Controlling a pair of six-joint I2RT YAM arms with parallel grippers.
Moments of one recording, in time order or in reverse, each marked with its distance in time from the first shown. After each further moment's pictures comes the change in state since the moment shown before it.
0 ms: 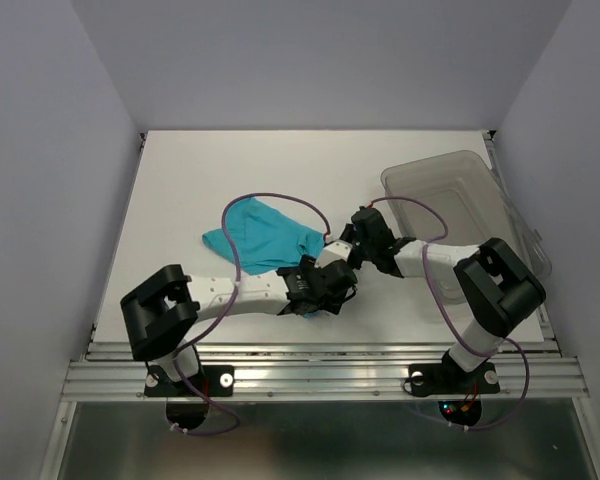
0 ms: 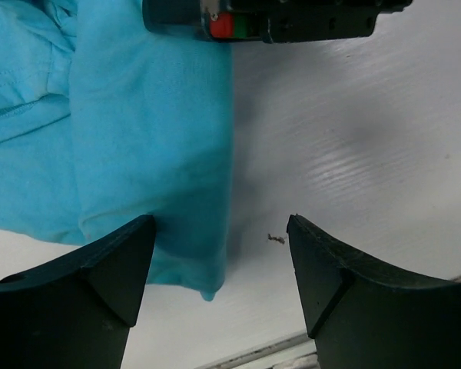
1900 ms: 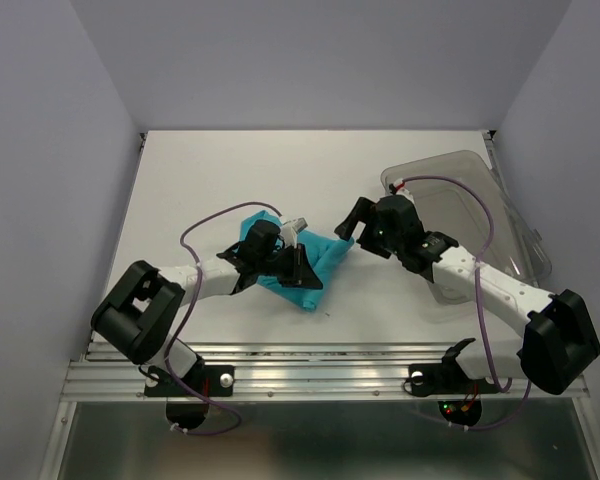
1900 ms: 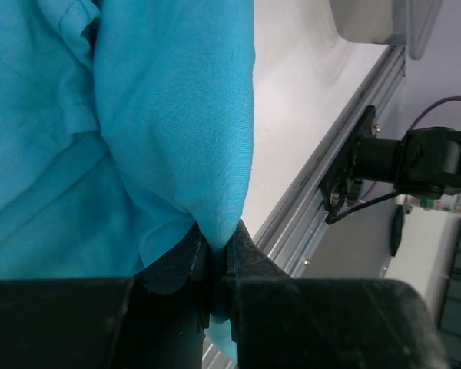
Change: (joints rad) left arm 0.509 -0.072 -0.333 0.579 1.016 -0.075; right arm -0.002 -0.381 0.064 -0.322 0.291 -0.119
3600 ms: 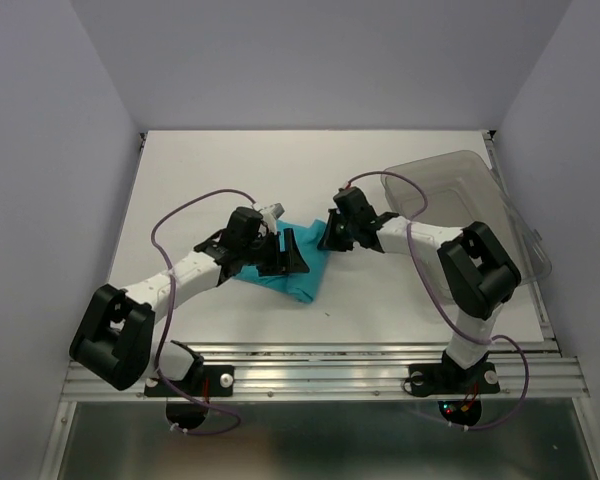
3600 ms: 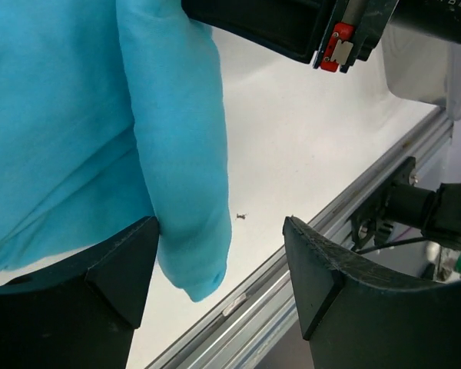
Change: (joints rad) left arm 0.113 -0.132 0.086 -0.312 -0.127 0.060; right arm 0.006 0.528 0.229 0.085 -0.253 -0.118
